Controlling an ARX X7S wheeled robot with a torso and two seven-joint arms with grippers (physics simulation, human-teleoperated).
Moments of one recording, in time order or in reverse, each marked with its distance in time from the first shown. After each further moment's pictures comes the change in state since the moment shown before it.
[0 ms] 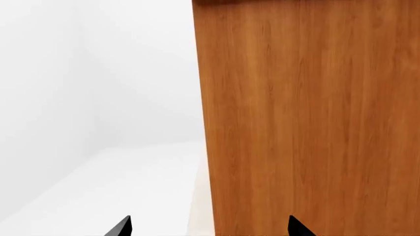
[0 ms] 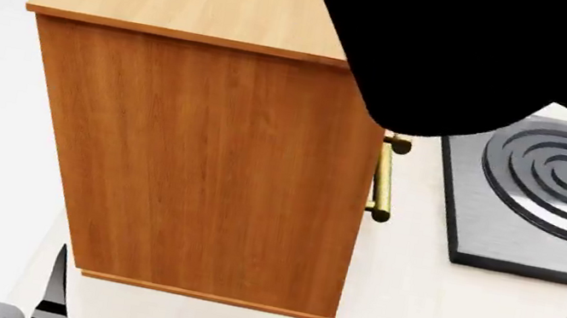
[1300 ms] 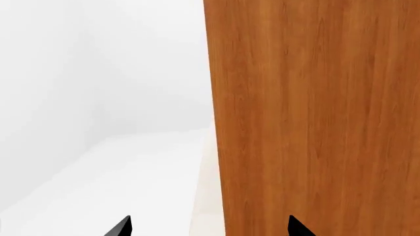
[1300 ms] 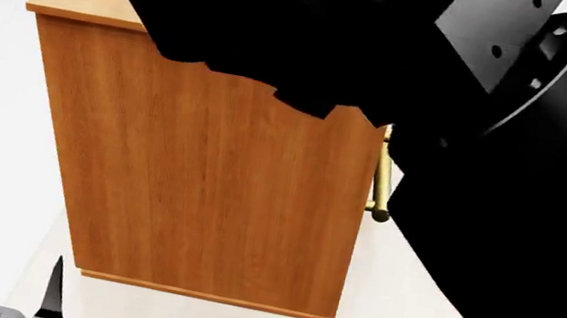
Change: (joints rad) left arm -0.007 -0.002 0.003 -0.107 -0.014 0.054 0.010; right arm -0.027 -0.225 -0.209 0.123 -0.408 -0.361 -0.388
